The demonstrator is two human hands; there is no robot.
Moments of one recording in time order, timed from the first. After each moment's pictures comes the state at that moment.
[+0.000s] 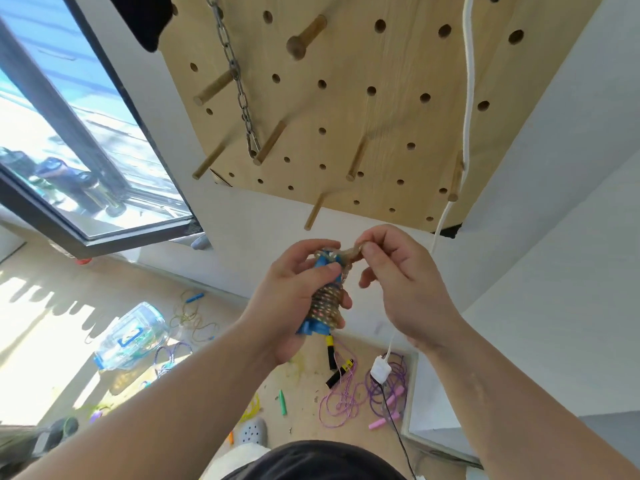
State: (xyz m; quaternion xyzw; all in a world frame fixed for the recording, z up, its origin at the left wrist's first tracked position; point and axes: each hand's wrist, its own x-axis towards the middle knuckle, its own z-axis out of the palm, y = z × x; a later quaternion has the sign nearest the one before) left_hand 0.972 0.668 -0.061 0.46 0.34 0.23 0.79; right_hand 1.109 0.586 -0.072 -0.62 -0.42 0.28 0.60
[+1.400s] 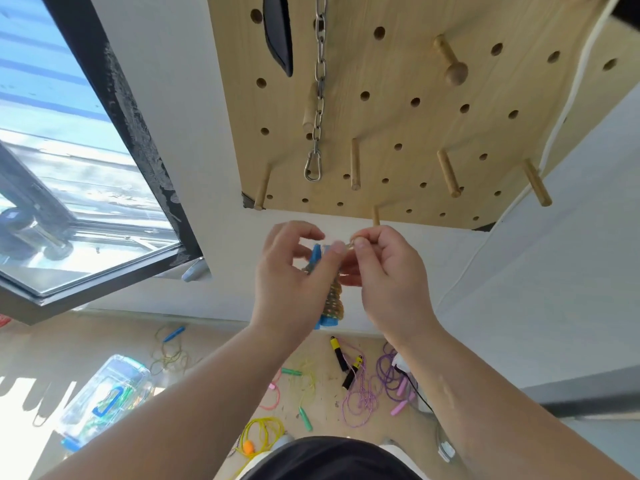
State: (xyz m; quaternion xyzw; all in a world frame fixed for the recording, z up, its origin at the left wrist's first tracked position) left_hand 0.859 0.884 -0.084 0.73 0.25 0.37 0.52; right_hand 0.942 0.781 -0.070 -0.72 -0.26 0.14 0.62
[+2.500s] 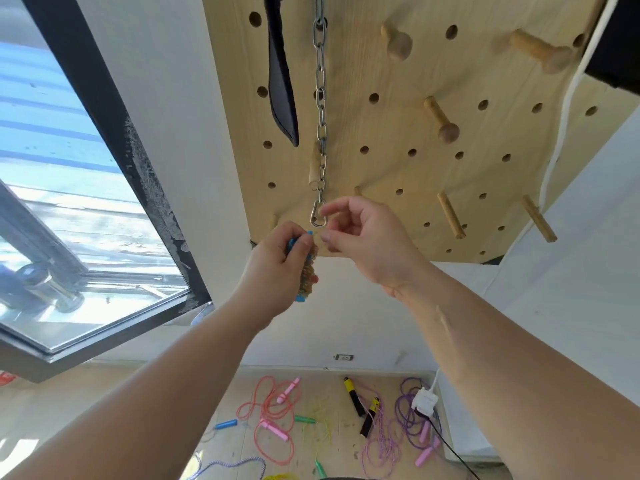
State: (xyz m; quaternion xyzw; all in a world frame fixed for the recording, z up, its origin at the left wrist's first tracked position) left_hand 0.894 0.967 -0.052 0.73 0.26 0.22 0.59; right_hand 1.009 0.854 -0.019 -0.72 -0.36 0.20 0.56
